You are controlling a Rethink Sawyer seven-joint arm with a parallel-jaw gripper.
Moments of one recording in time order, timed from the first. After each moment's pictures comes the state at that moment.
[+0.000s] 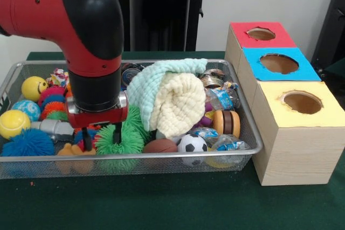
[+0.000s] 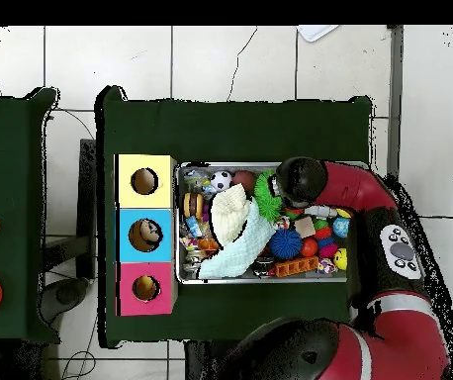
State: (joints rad) arm -0.50 -0.33 0.16 1.21 -0.31 0.72 1.27
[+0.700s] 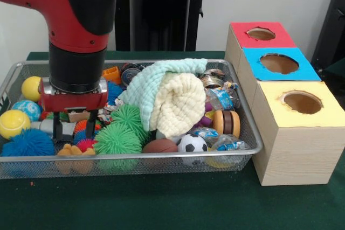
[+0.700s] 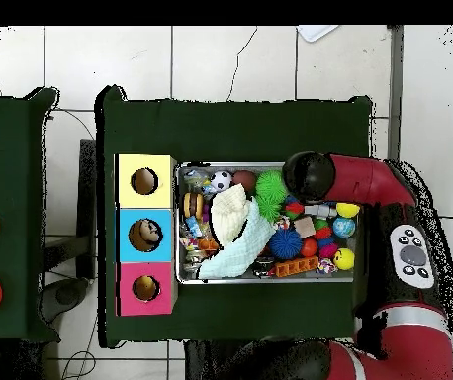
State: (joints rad) arm -0.48 -0.41 0.12 1.20 -0.40 0.71 1.27
